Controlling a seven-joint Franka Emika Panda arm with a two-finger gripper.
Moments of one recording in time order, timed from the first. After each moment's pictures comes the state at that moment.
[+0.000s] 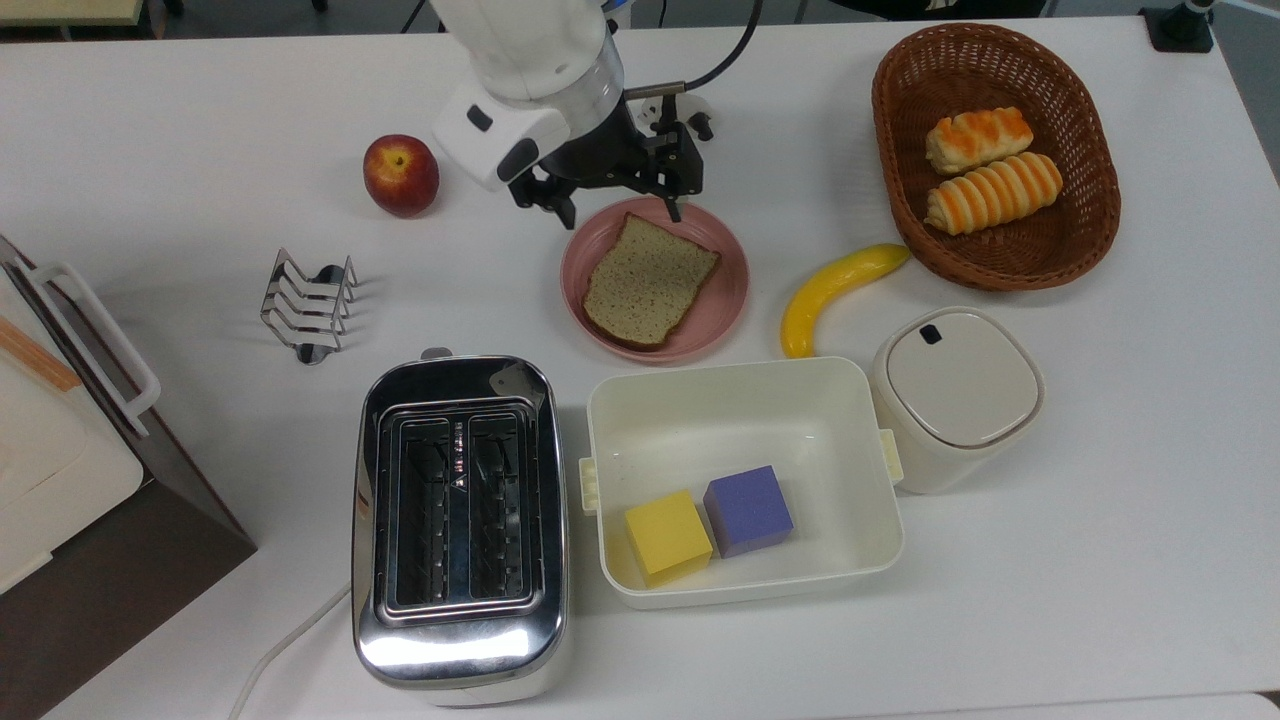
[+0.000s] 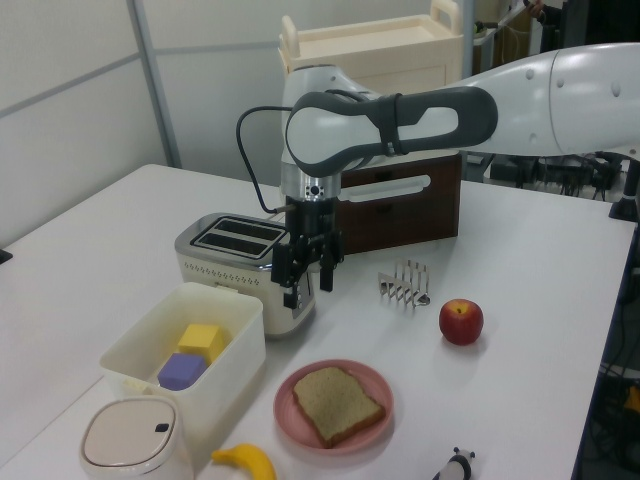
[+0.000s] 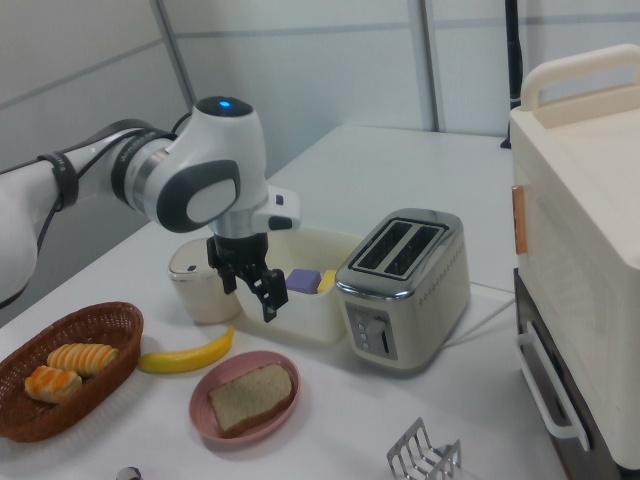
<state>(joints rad) 0.24 0.28 -0.24 -1.55 0.29 1.77 0.01</state>
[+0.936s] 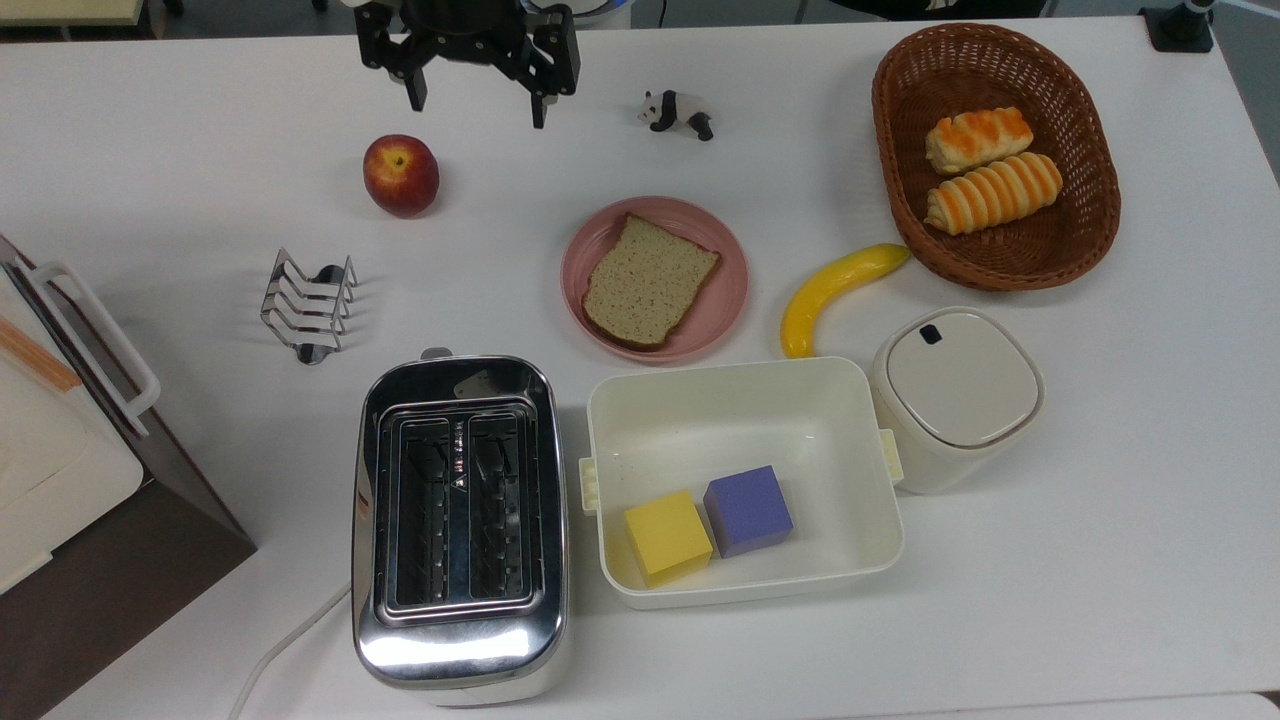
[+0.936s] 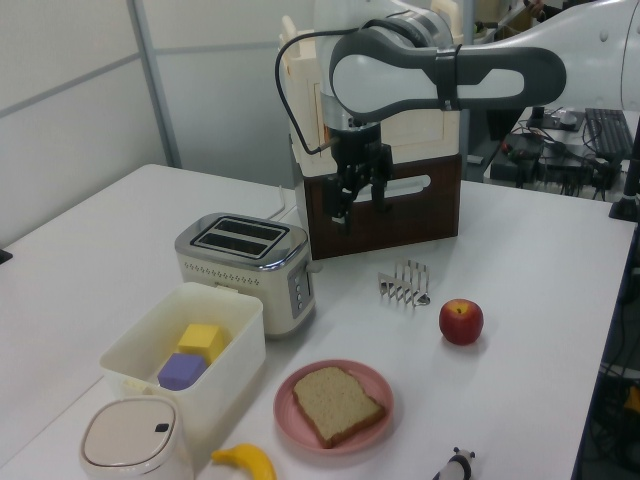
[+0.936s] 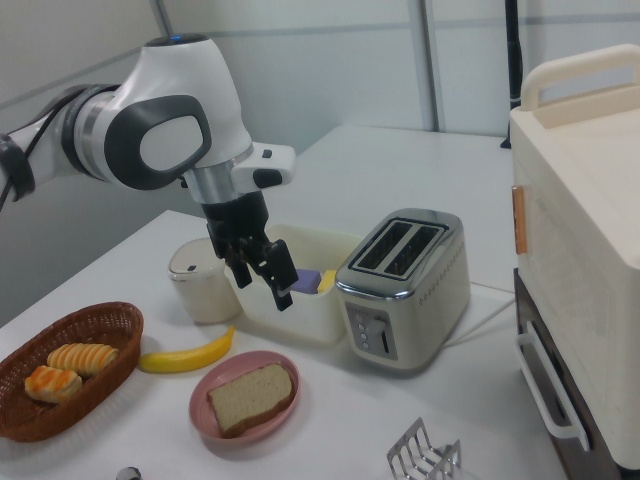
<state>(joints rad) 0.15 0.13 -0.19 -1.52 -0.02 1.64 0.09</state>
